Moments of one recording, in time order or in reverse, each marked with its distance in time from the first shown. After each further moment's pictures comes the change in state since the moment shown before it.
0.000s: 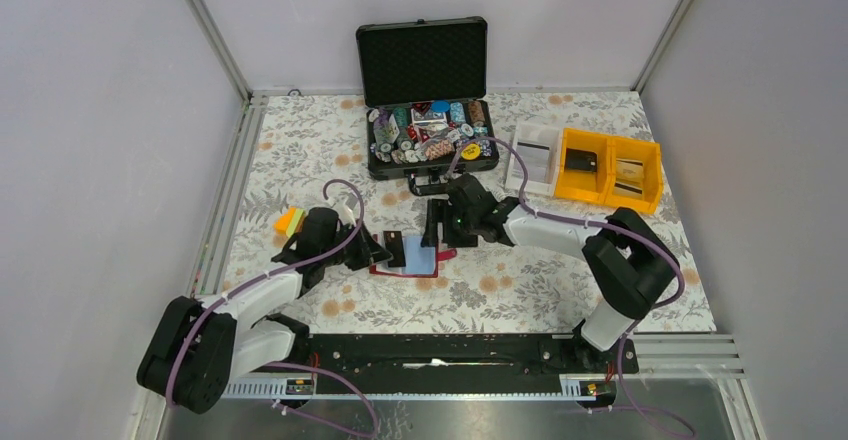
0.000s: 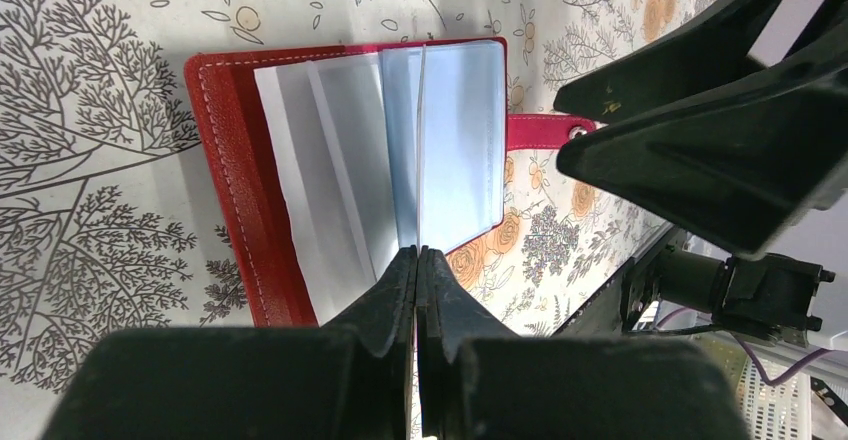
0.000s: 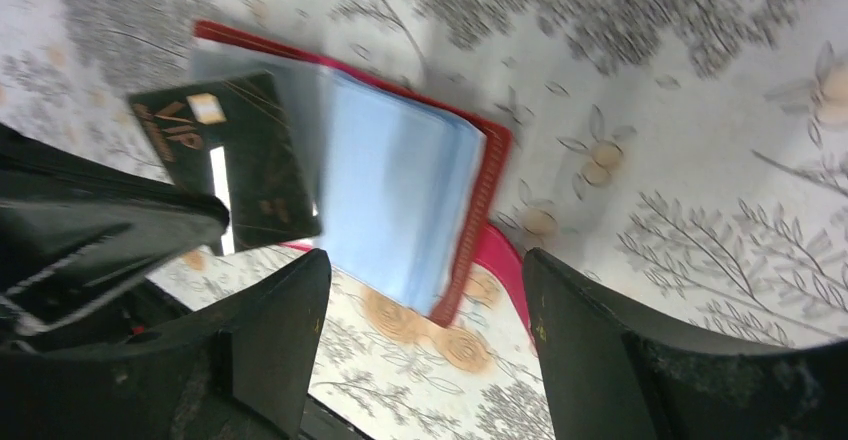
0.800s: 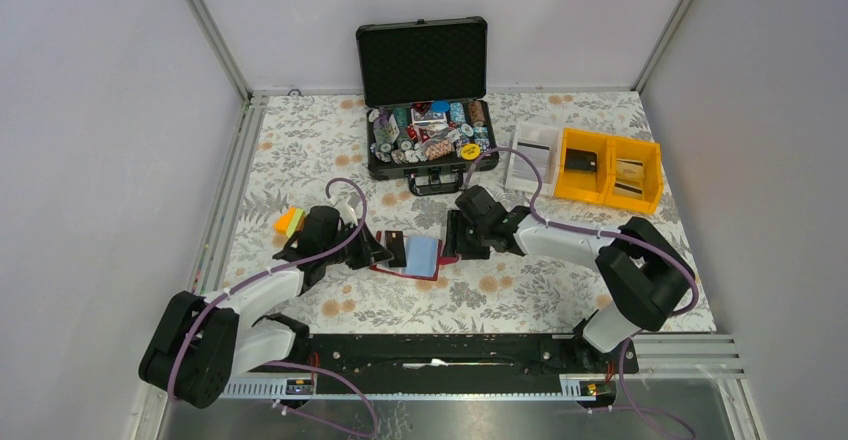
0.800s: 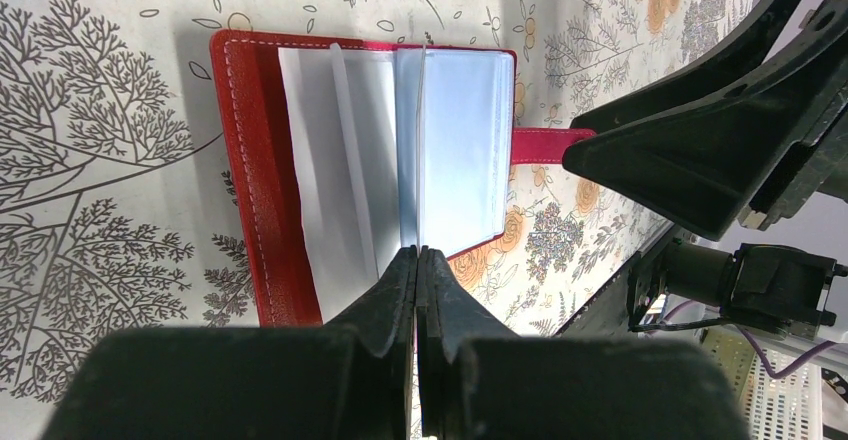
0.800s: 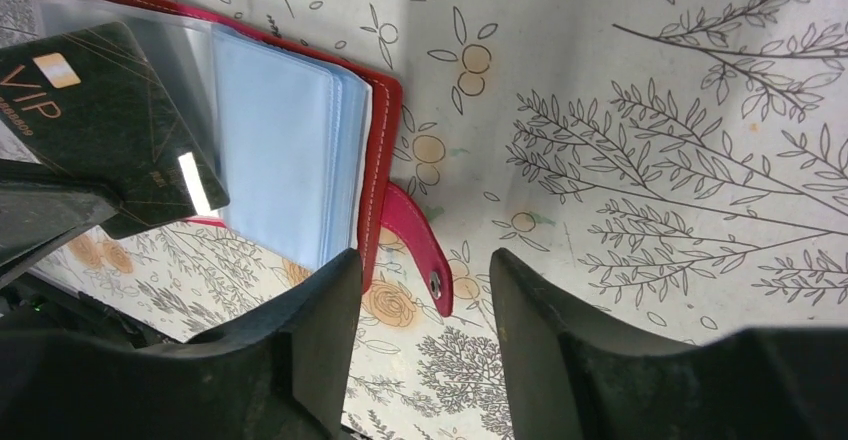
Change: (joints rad) left arm 0.000 0.033 0.013 0.005 0.016 0.027; right arm 0.000 -0.089 -0.118 -0.097 0.096 0.047
